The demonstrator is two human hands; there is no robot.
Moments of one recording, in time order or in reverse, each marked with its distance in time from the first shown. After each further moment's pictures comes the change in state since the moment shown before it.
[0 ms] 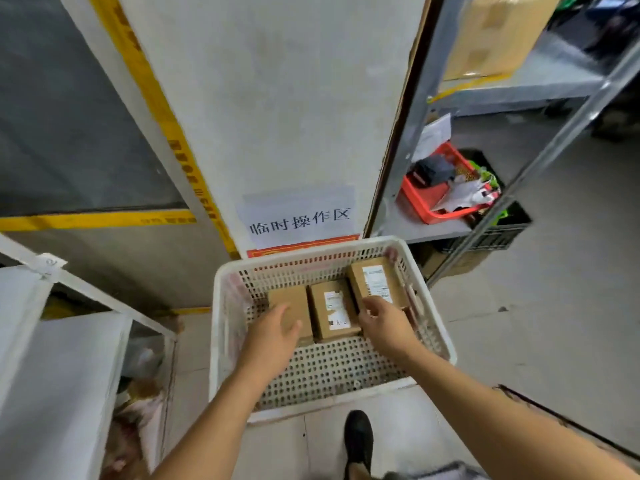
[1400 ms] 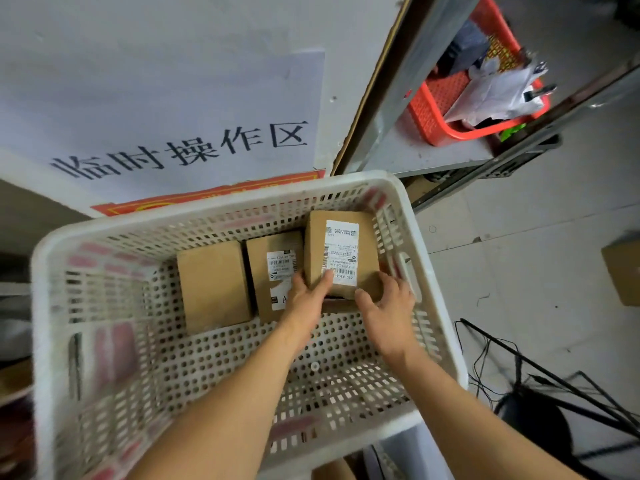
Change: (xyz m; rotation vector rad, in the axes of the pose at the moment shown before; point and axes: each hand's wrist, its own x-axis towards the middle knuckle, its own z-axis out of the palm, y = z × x) left_hand 0.253 -0.037 0.297 -0.768 -0.413 -0.494; right_hand 0.178 0.166 0.046 0.022 0.131 0.362
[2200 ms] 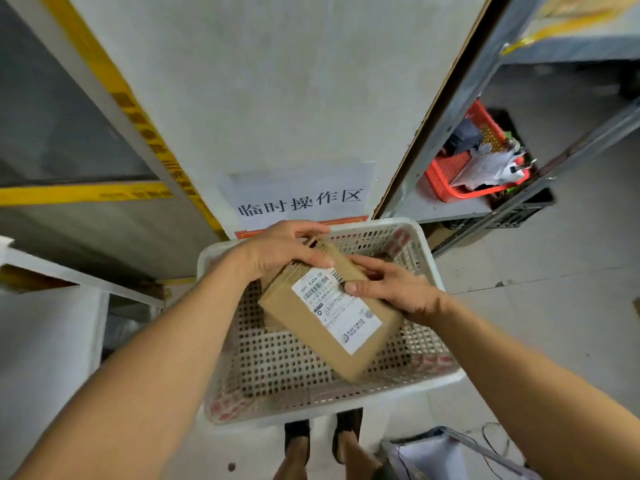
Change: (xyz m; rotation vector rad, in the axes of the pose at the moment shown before) left_hand -0.262 0.219 -0.134 0.628 -0.174 0.353; right_hand -0.114 -0.159 -0.094 0.413 -0.811 -0.224
